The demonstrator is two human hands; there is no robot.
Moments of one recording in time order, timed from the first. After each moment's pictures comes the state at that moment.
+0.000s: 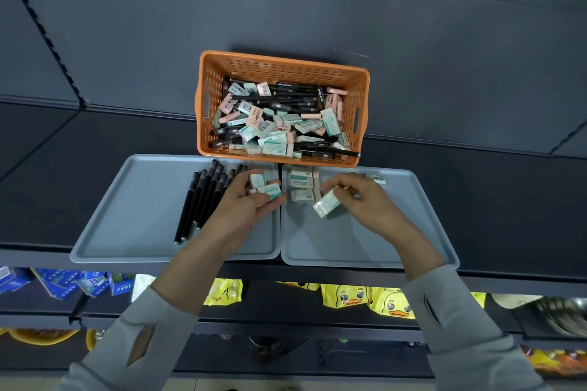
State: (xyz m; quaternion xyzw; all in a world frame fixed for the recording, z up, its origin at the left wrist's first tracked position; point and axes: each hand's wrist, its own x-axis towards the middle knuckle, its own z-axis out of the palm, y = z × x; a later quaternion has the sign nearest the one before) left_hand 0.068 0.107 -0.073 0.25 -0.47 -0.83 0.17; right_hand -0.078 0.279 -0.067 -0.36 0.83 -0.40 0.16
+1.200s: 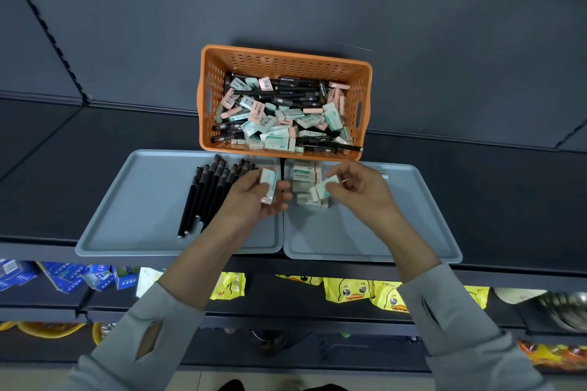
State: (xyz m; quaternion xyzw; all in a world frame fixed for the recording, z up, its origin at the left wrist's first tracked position) left_hand 0.070 0.115 -0.070 0.25 -0.52 -0.80 0.17; right_hand -0.060 0.272 -0.065 -0.28 0.79 -0.53 0.13
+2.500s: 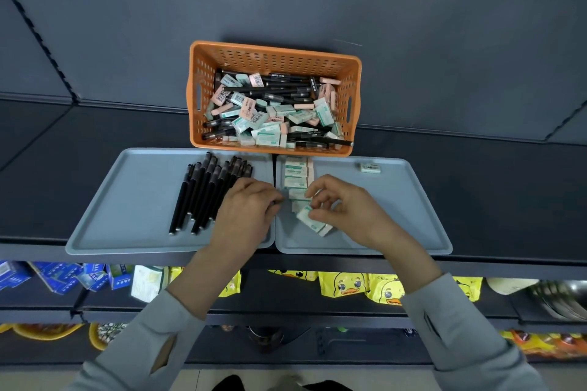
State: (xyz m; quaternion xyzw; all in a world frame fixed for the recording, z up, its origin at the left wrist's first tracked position) left_hand 0.072 0.113 -0.112 0.09 -0.94 -0.16 0.28; right_hand -0.044 0.291 -0.069 -0.42 0.80 -0.39 0.20
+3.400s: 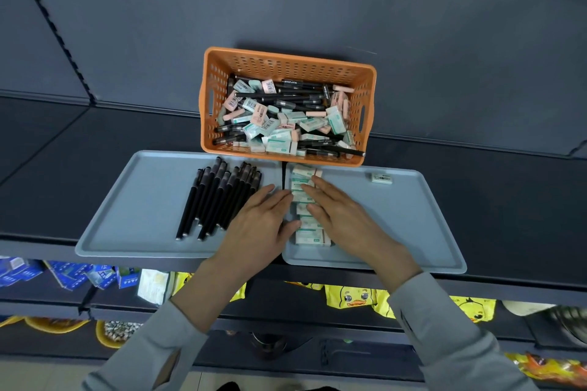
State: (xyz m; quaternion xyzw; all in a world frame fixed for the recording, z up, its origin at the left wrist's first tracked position) left_hand 0.074 0.120 -0.123 0.09 -0.97 -0.10 0.21; right_hand -0.062 0.263 -0.107 -0.51 0.84 -0.18 0.04
